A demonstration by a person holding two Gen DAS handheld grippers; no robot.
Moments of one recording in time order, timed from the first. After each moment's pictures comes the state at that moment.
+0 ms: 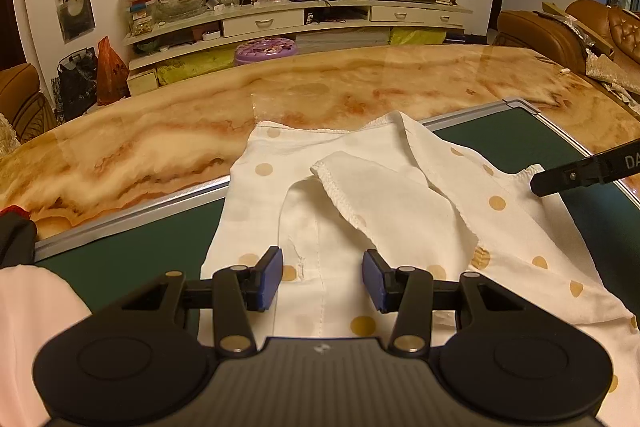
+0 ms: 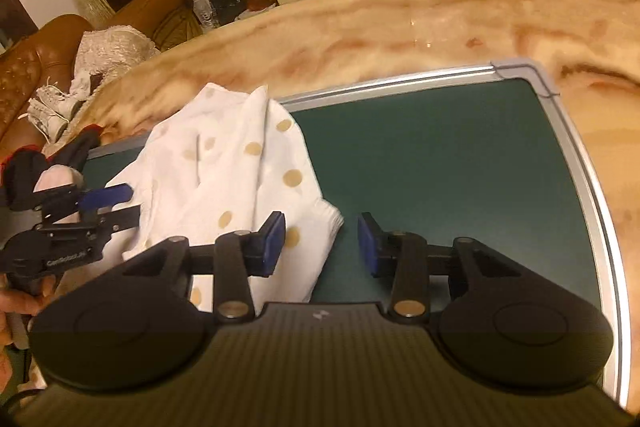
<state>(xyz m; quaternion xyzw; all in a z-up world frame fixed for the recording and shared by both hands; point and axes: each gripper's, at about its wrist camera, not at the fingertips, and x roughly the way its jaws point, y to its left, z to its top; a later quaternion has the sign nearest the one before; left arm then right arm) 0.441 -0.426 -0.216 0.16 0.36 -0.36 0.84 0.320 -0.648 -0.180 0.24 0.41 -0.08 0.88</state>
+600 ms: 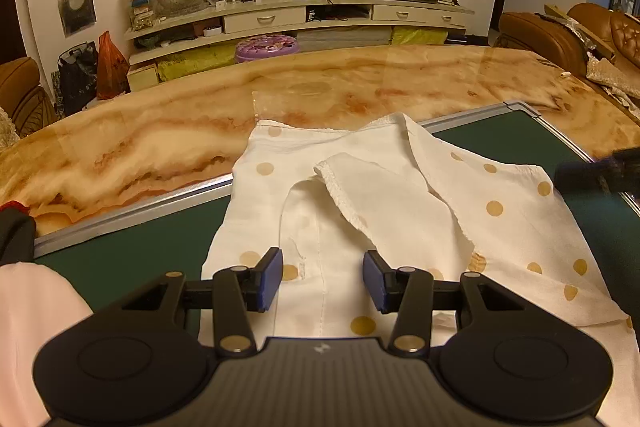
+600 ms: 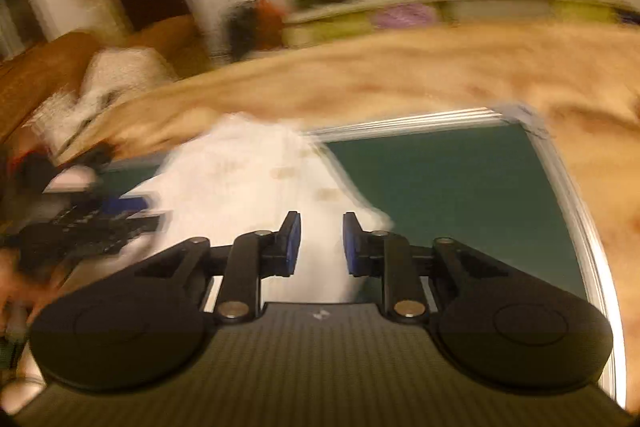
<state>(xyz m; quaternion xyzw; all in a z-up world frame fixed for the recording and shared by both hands) 0.447 -0.422 -0.216 0.15 0.37 -0.36 0.84 0.298 -0.608 -0.159 0.18 0.35 -0.06 0.92</state>
